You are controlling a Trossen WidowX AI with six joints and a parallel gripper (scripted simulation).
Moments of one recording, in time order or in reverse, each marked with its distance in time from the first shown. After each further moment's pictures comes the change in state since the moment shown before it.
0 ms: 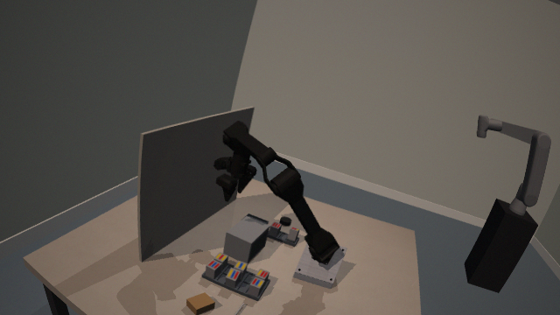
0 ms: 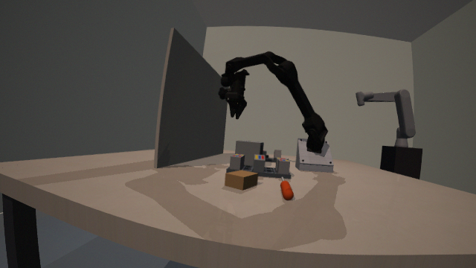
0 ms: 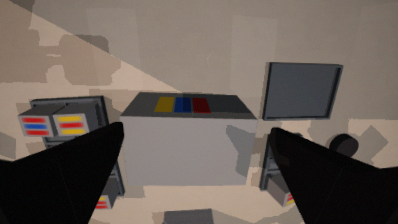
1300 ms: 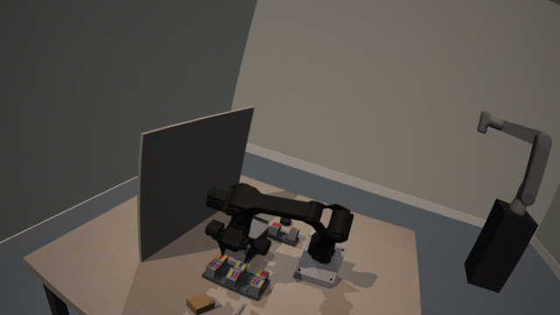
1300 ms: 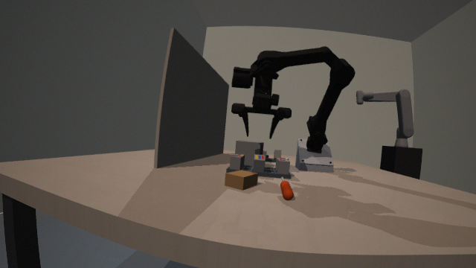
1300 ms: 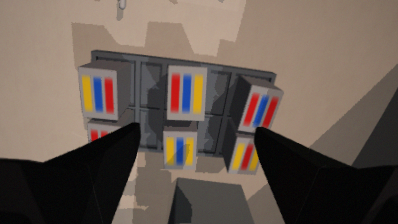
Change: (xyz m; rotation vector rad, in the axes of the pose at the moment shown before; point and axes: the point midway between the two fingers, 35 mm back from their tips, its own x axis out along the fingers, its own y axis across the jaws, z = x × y) arm 0.069 0.226 -0.142 -1.724 -0.003 0.045
